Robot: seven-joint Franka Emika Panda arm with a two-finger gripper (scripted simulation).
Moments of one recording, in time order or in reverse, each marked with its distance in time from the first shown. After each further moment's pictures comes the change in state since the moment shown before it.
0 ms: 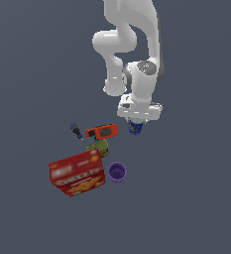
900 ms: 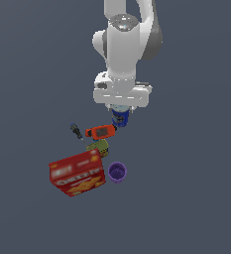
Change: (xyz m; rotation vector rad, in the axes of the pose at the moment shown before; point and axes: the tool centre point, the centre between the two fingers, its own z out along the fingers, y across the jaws) arm 0.067 0.080 -0.135 0.005 -0.002 0.000
